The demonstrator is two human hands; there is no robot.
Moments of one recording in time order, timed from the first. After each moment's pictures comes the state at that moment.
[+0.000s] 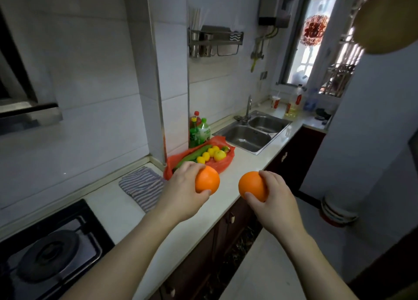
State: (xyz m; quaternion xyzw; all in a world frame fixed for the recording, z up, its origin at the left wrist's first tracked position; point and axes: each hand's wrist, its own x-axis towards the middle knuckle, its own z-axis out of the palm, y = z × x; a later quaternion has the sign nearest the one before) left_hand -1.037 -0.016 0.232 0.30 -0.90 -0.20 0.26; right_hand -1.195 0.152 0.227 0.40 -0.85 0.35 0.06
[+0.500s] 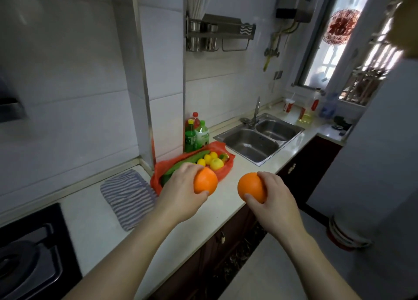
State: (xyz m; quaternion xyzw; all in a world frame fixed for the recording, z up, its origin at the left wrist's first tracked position) left_hand -1.164 -0.066 0.214 0.35 -0.87 -0.21 0.26; right_hand -1.337 0.090 0.221 0.45 -0.83 0.31 0.04
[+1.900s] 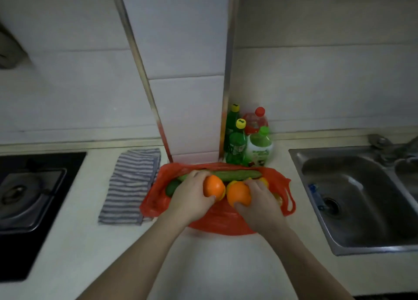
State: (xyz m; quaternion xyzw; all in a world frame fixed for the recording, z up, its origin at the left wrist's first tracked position) left_hand -1.394 -0.312 0.084 0.67 -0.68 -0.23 0.19; right_hand -1.595 -0.309 0.077 0.71 -0.65 0.15 -0.22
